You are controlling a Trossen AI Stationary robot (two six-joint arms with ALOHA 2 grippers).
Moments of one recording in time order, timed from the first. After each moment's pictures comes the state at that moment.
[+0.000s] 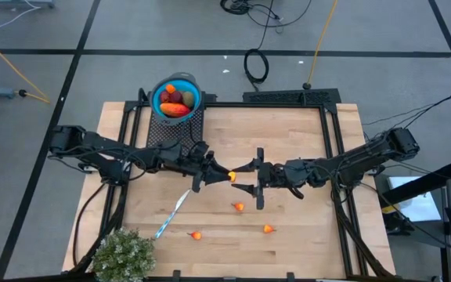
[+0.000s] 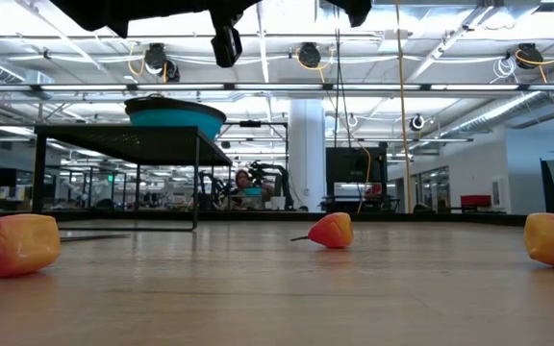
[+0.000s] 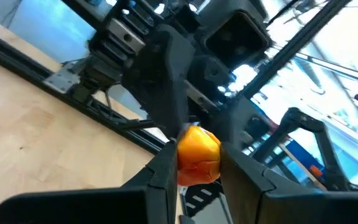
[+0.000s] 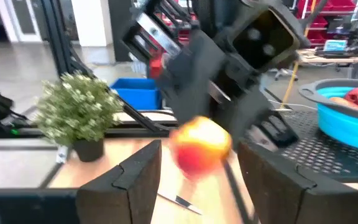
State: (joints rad) left arm -0.07 1.42 0.78 0.70 0.20 -0.72; right arm 0.26 1.38 0.86 0.46 0.28 0.05
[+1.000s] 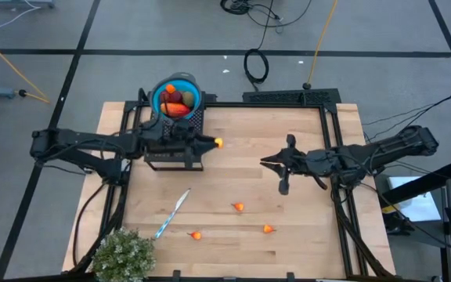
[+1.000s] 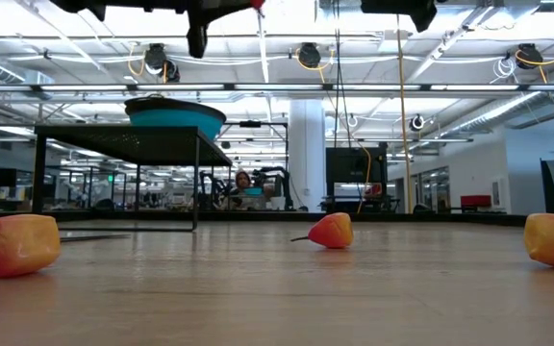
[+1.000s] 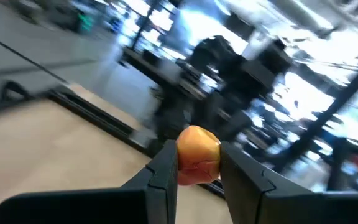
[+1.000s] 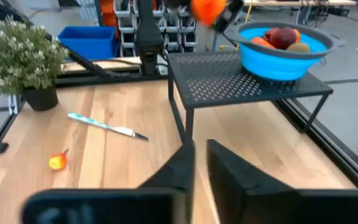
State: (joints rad) left arm 0.08 1.18 0.79 0.43 0.05 -0.55; right arm 0.26 1.03 0.86 -0.16 0.44 0.15
